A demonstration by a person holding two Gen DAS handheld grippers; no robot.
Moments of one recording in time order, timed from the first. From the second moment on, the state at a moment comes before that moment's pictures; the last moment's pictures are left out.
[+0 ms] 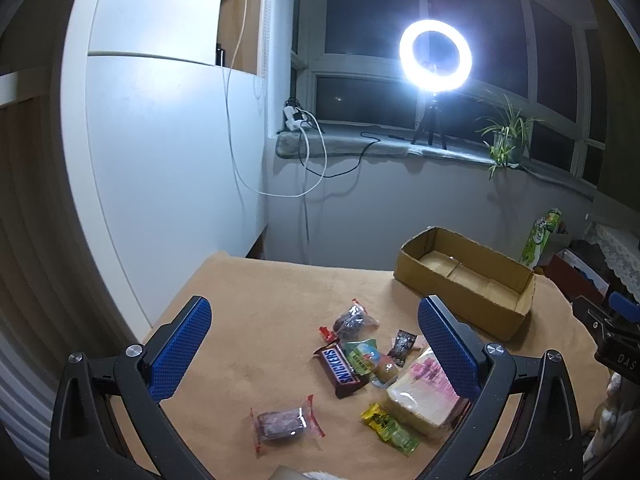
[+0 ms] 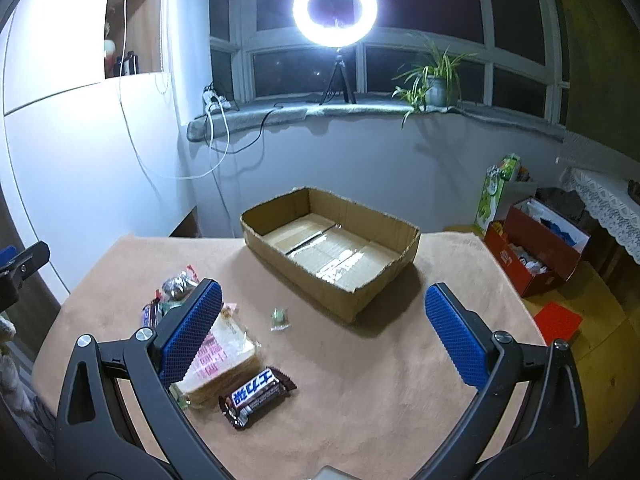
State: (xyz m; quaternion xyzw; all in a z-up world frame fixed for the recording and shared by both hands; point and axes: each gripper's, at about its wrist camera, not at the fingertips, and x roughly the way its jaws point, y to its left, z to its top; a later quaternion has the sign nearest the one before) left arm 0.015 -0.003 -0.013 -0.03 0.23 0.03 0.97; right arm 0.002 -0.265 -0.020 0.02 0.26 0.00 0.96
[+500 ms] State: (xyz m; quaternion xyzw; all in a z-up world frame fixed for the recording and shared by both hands) left arm 0.016 0.004 -0.044 -0.05 0.29 0.01 0.96; right arm 0.017 -0.288 -0.065 0.06 0.35 0.06 0.93
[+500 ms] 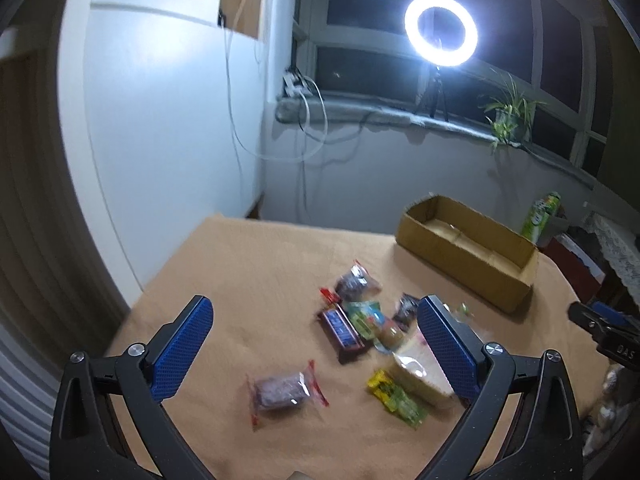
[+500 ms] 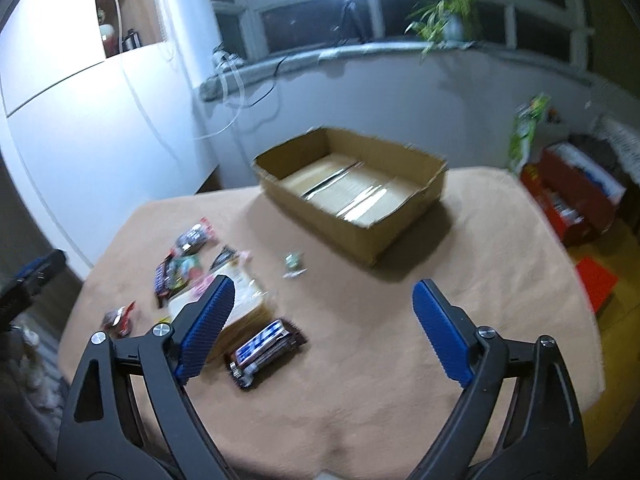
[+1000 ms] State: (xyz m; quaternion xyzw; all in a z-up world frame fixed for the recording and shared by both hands) left arm 0.030 -0.032 -0.107 -0.14 0.42 -0.13 0.89; right arm 0.071 -0.259 -0.116 0.10 0.45 0.20 0.87
